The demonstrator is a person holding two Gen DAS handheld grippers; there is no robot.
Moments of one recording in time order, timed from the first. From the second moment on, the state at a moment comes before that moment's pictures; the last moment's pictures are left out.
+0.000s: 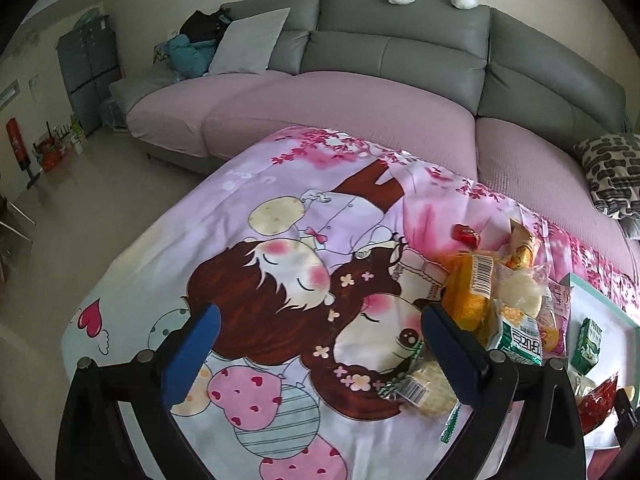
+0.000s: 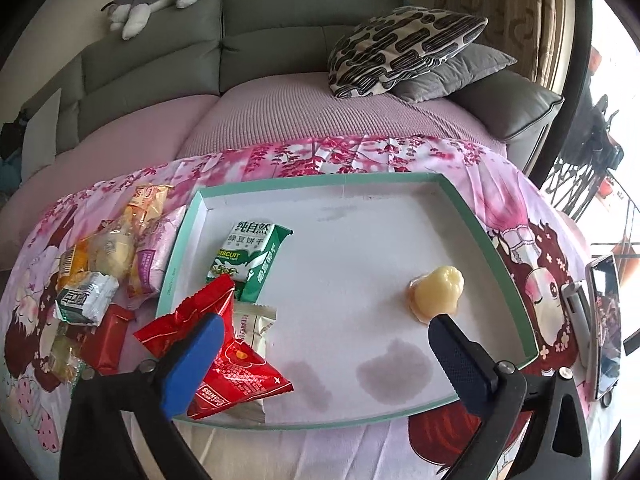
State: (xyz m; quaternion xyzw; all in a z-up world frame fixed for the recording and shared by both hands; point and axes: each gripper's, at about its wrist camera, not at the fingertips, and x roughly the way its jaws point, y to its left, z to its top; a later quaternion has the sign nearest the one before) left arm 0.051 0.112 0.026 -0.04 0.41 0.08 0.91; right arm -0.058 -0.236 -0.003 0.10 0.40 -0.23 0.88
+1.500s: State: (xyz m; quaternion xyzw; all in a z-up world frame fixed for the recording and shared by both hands) left arm 0.068 0.061 -0.037 0.00 0.53 -0.07 0.84; right arm -0.011 -0.085 -0.022 0.00 0.42 -0.04 0.91
